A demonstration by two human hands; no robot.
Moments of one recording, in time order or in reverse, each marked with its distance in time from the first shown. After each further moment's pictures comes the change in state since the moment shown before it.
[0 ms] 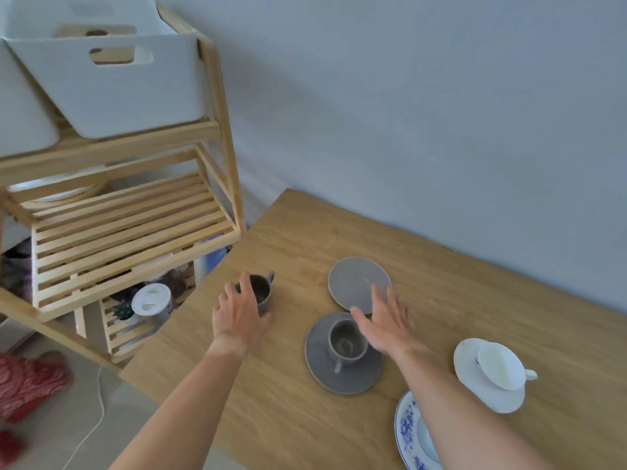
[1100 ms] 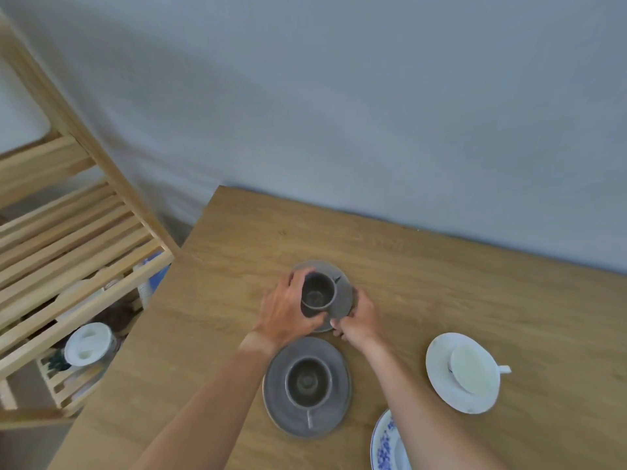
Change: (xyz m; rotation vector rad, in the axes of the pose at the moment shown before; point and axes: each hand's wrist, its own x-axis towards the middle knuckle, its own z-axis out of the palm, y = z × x) left_hand 0.066 0.145 0.060 -0.305 -0.191 0.581; right_hand 0.067 0.023 -0.003 0.833 -0.004 0.369
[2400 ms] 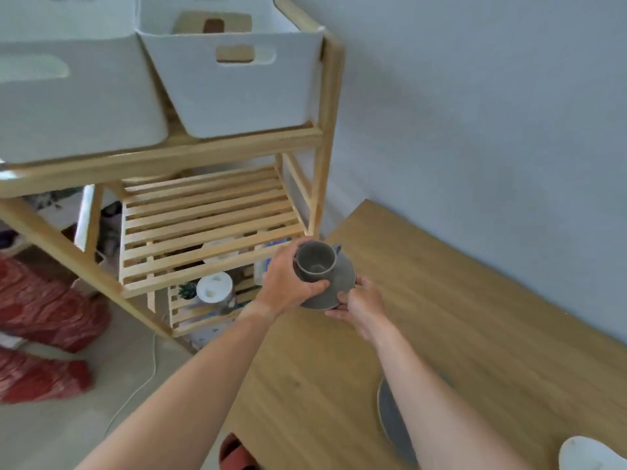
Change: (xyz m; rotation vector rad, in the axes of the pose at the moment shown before) left_hand -0.094 -0.140 -0.159 -0.343 0.485 -0.257; right_hand -0.073 -0.119 0.186 0.292 -0.416 -0.066
